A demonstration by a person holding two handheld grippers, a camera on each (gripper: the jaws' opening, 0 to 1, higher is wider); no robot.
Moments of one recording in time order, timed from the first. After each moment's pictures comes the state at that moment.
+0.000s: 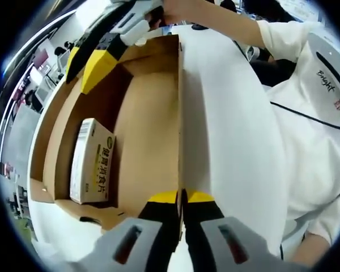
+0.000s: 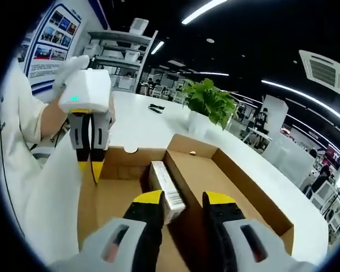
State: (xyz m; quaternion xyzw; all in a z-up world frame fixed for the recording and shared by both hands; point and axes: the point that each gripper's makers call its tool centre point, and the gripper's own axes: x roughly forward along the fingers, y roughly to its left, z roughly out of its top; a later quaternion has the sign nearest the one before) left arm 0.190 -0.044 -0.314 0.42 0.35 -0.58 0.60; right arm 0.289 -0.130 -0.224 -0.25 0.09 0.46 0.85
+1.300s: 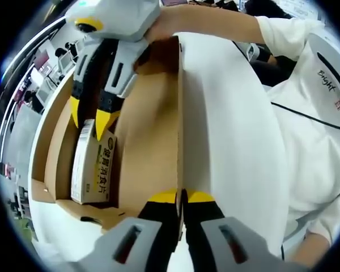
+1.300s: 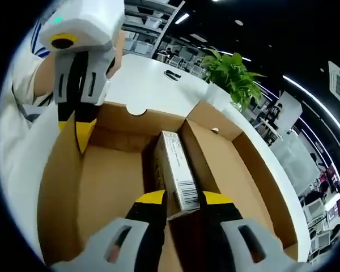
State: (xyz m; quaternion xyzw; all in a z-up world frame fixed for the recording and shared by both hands) left arm 0.190 -0.045 -0.313 0.42 0.34 -0.58 0.60; right arm 0.306 -0.098 -0.283 -0.37 0.14 0.46 0.79
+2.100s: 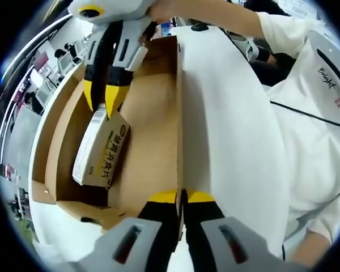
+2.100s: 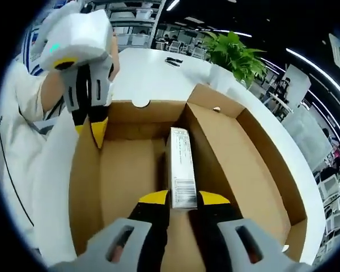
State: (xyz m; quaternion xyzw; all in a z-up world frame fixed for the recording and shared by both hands) left arm 0.190 -0.046 -0.314 0.43 0.34 -0.58 0.60; right arm 0.288 -0.128 -0.281 -0.33 0.25 0.48 0.77
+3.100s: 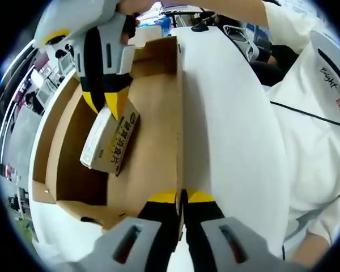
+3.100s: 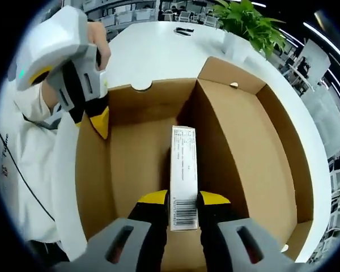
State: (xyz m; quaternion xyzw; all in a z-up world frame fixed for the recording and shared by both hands) left arm 0.191 -0.045 -0.313 0.42 0.34 -0.58 0.60; right arm 0.283 -0.144 -0.295 -0.38 0.39 0.48 0.69
